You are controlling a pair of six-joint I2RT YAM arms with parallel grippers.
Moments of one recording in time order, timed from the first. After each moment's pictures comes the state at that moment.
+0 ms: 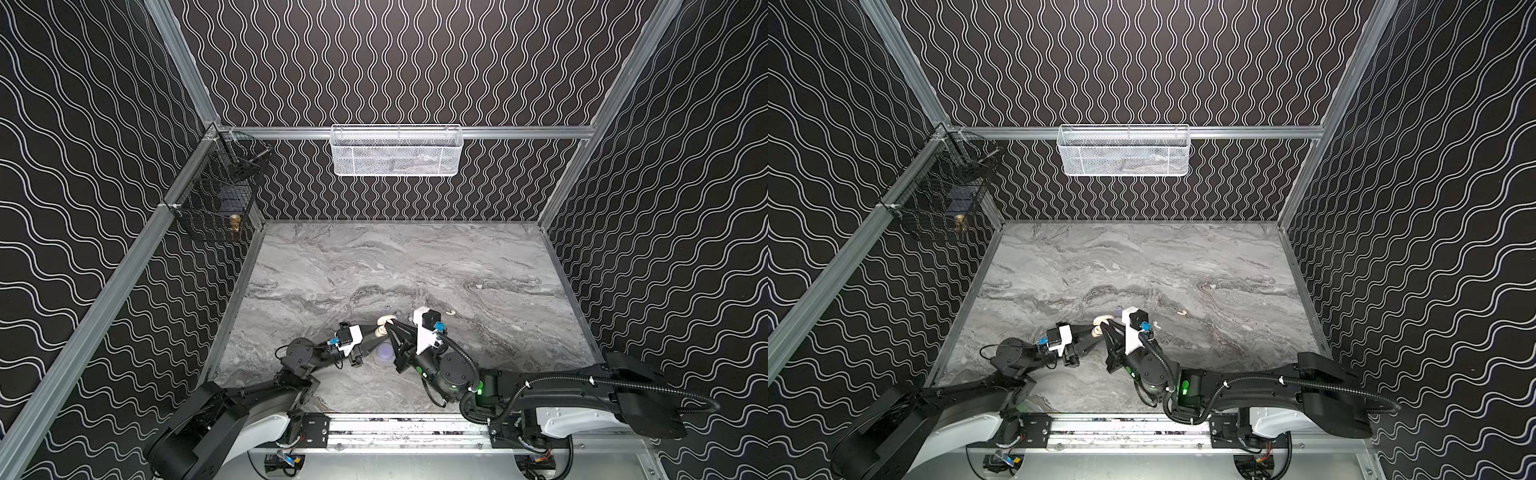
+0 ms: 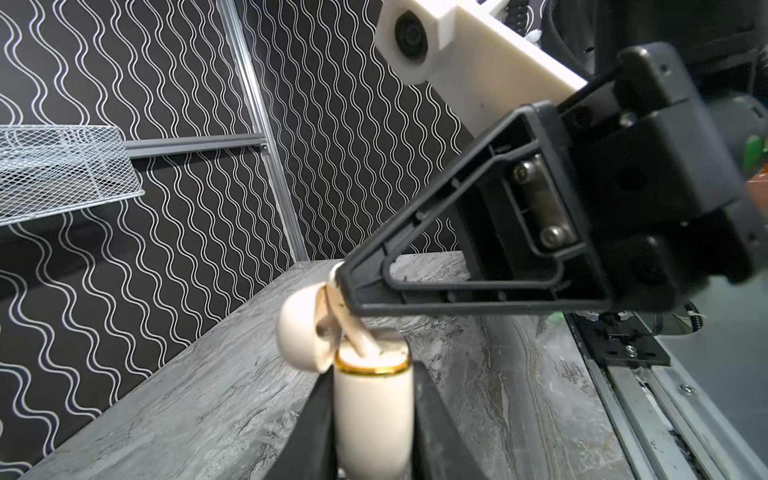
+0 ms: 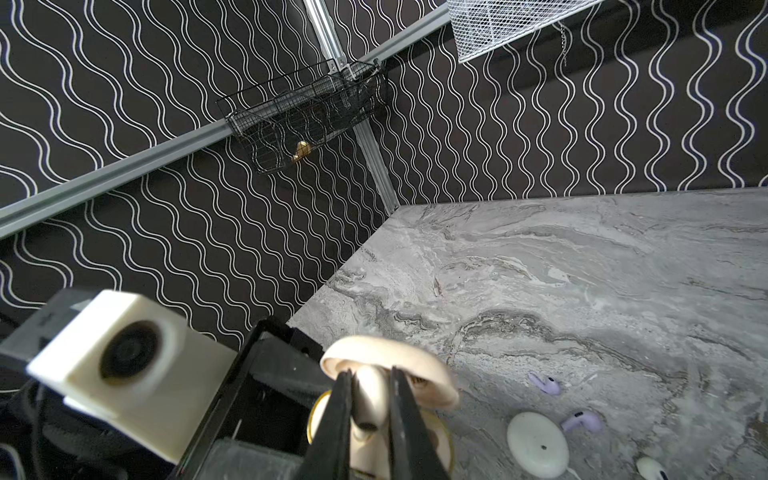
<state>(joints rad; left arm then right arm) -0.59 1.10 0.06 1.31 0.65 0.06 1.40 1.27 0.57 0.70 0.66 0.40</state>
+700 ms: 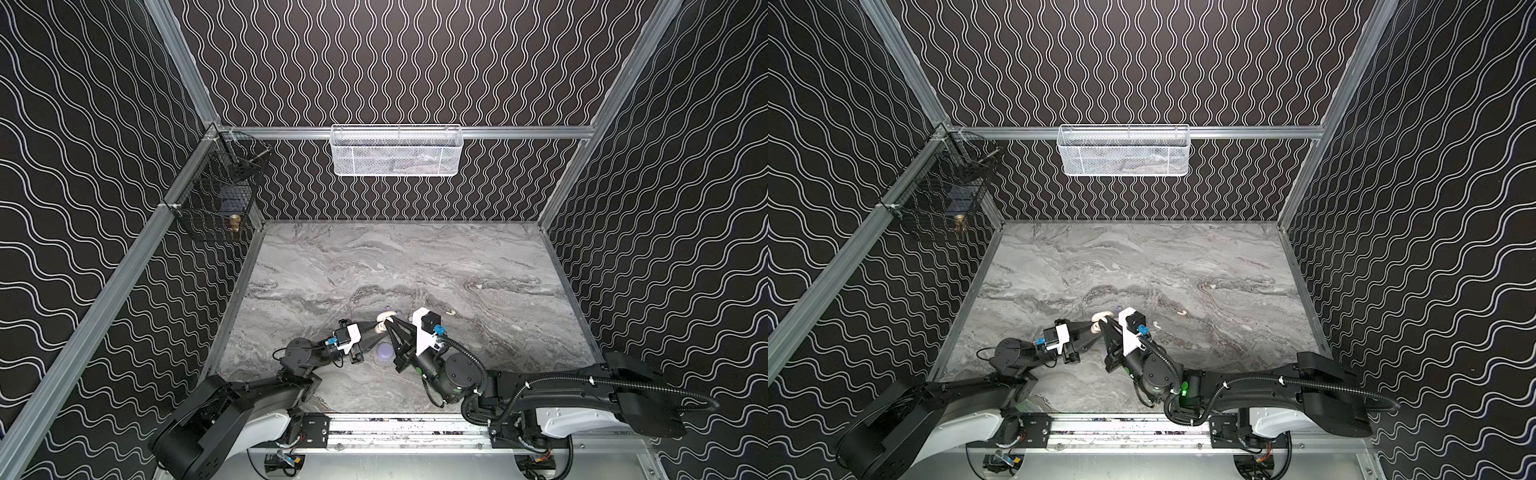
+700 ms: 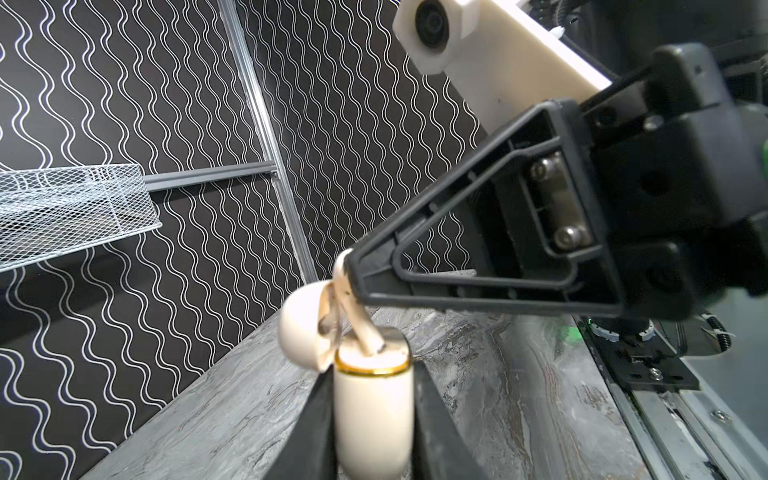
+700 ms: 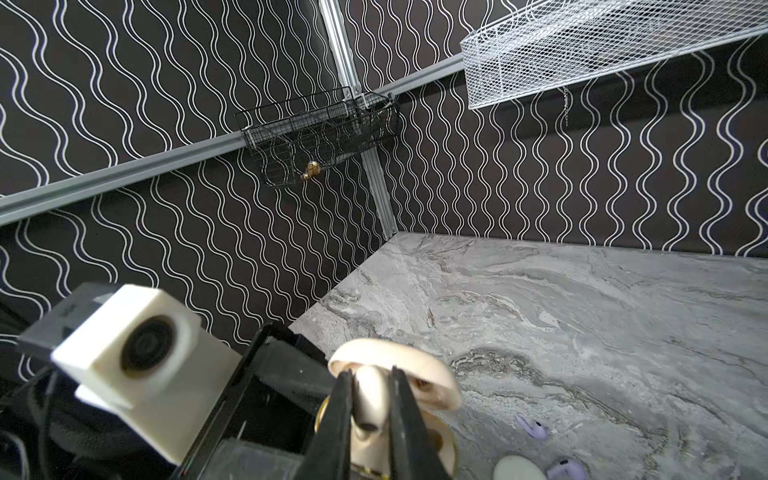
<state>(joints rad) -0.59 1.15 0.08 1.41 0.63 0.05 1.41 1.27 0.59 0.79 0.67 0.23</state>
